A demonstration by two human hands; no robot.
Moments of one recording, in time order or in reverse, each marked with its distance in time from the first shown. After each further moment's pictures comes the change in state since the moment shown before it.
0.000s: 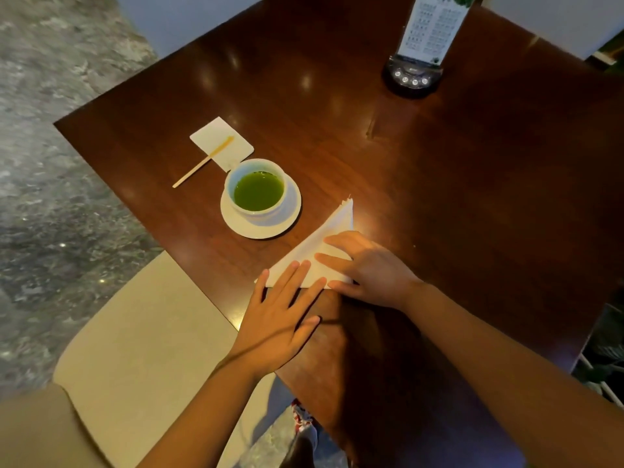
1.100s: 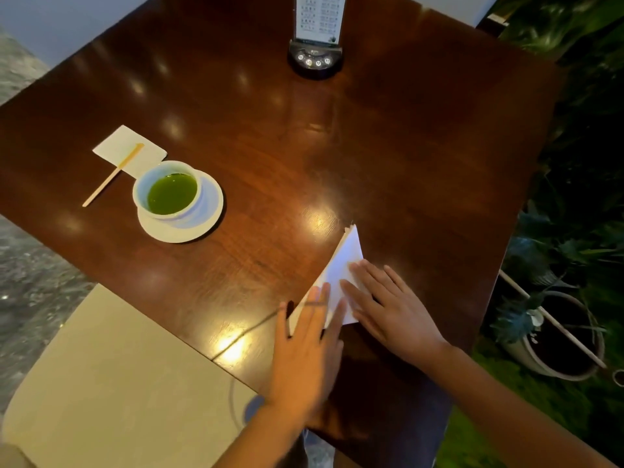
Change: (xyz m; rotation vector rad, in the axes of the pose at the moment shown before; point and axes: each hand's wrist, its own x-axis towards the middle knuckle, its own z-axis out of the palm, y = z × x) left_hand -0.009 0.135 0.019 -0.030 0.007 0.048; right_hand -0.159 -0.010 0.056 -0.006 0.254 0.312
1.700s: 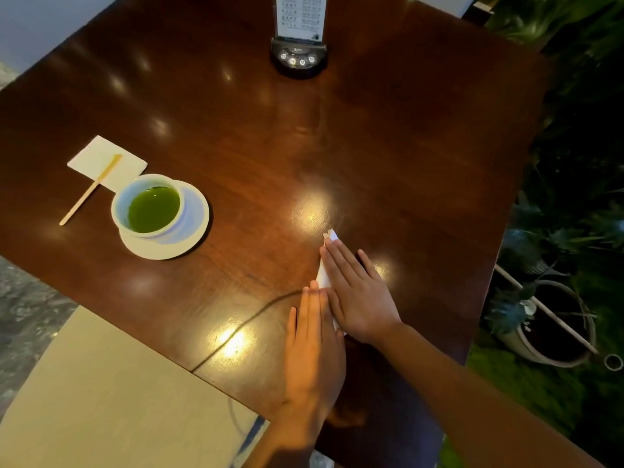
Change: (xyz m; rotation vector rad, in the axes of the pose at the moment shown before) left_hand 0.027 0.018 0.014 -0.222 -0.010 -0.197; right_hand 0.053 -0.015 0.014 0.029 -0.017 0.219
